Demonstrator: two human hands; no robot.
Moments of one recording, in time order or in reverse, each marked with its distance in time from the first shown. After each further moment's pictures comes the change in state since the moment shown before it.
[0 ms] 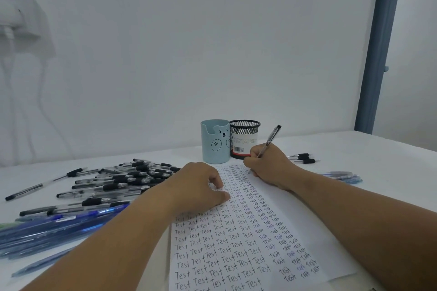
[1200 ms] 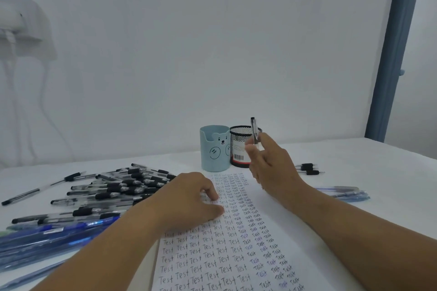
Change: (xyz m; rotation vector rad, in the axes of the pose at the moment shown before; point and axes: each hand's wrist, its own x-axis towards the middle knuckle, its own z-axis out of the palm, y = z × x) left_hand -0.003 -0.001 -0.002 -0.059 0.002 -0.031; right_hand -0.008 -0.005 -0.009 0.272 0.081 -0.401
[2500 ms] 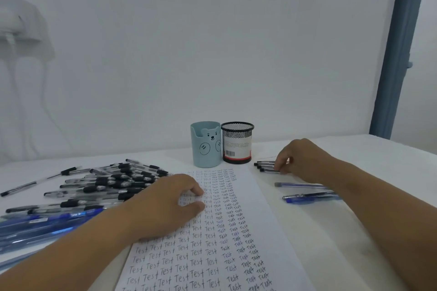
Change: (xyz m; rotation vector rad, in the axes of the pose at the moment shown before) left_hand -0.015 -0.004 0.014 0.031 0.057 0.013; right_hand 0.029 0.054 -0.103 -0.715 -0.397 0.144
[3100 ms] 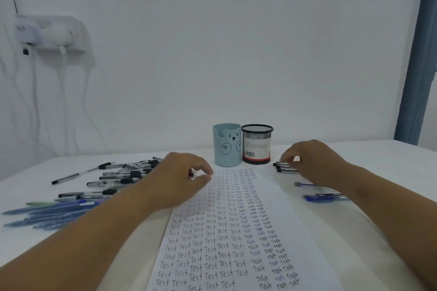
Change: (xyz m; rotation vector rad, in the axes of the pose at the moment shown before) left_hand -0.013 -0.002 -0.030 -0.080 0.227 0.073; right_hand -0.009 -0.029 0.006 -0.151 0.113 -0.126
